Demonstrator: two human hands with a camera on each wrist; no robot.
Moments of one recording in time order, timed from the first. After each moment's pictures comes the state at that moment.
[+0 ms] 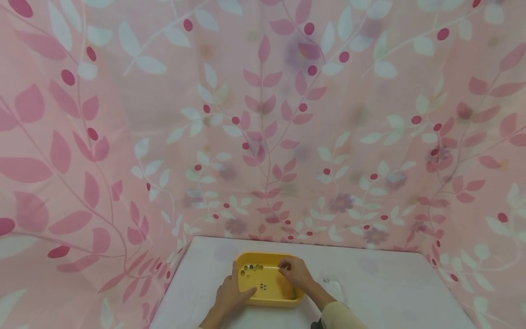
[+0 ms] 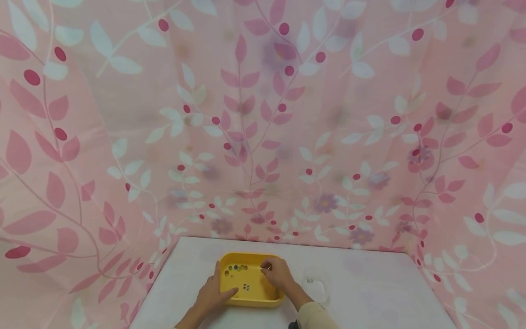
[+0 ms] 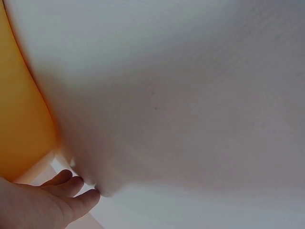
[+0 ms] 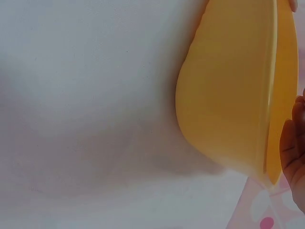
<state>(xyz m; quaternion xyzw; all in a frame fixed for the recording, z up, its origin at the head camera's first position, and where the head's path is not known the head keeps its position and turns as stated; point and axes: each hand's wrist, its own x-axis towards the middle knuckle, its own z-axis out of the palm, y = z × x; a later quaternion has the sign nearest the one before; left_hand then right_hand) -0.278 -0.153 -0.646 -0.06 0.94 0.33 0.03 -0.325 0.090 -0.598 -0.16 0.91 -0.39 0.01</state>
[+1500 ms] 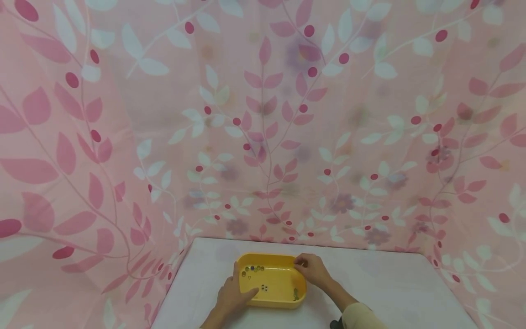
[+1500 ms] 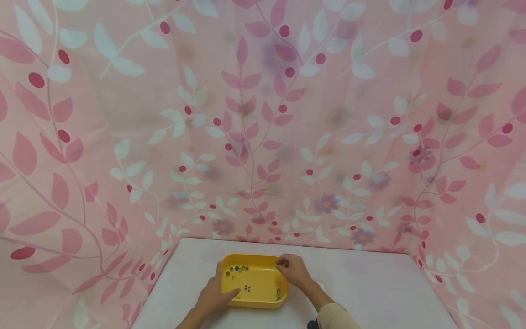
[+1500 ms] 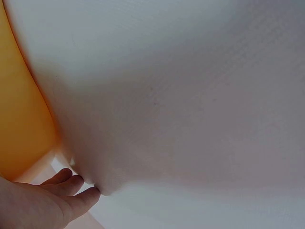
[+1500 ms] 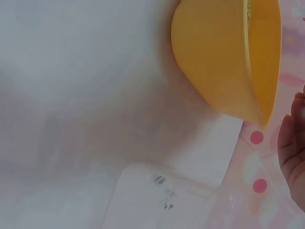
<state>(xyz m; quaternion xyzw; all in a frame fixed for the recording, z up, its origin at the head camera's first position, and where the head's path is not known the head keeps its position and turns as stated) -0.275 -0.155 -0.648 -0.06 0.94 0.33 0.02 -0.326 0.134 -0.578 -0.15 0.91 -0.38 -0.02</state>
